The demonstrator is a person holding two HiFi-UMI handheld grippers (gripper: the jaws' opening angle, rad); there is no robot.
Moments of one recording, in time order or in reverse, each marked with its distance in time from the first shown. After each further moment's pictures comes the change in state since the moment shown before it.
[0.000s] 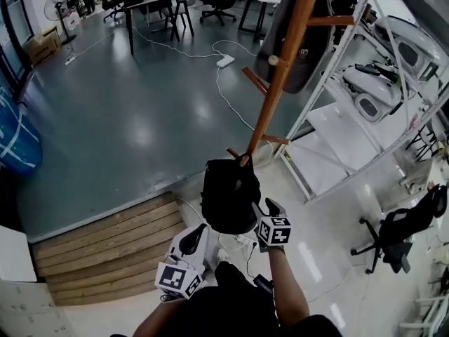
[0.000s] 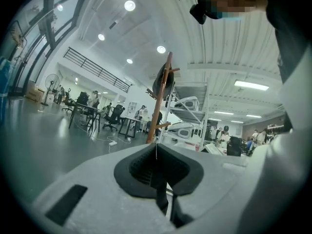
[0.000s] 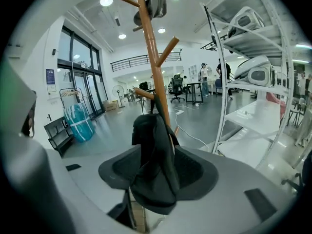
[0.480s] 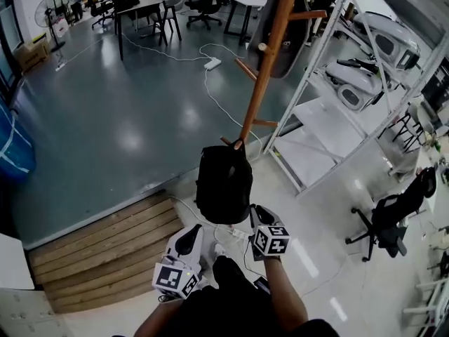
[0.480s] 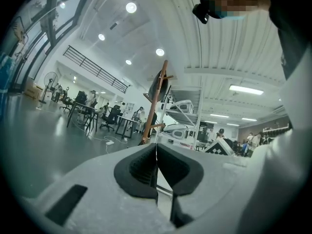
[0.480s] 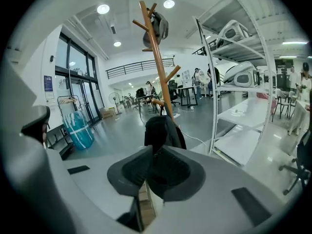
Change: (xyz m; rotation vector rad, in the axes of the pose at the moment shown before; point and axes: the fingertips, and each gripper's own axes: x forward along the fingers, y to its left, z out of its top) left arm -0.072 -0.018 -0.007 -0.022 -0.015 -0.041; right arm -0.097 0.055 -0.028 0.072 -0.062 -0.045
